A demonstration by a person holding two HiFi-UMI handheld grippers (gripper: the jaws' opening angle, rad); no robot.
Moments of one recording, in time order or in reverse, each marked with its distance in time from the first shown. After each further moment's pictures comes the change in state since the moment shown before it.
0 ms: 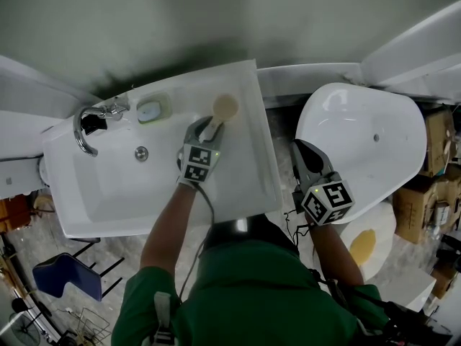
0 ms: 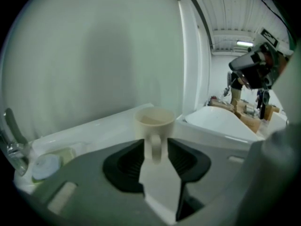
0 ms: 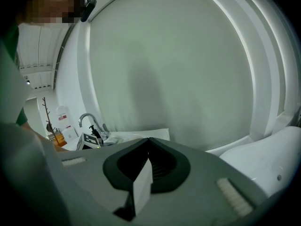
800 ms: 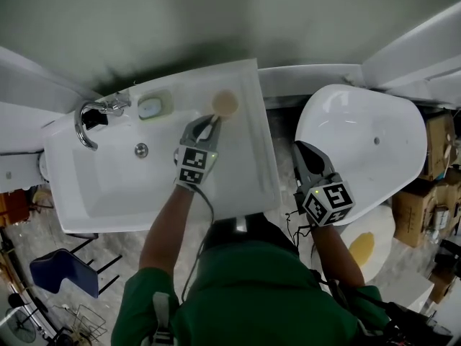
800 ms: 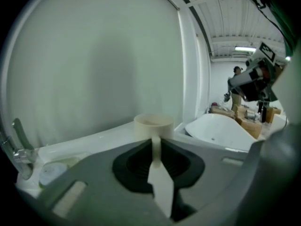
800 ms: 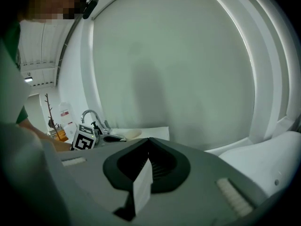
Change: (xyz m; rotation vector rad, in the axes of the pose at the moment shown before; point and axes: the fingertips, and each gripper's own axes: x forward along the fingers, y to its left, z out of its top) left arm -0.021 0.000 0.027 -0.004 -0.095 0.012; right arm -0.006 -0.001 -0.007 -0.040 0.027 0.013
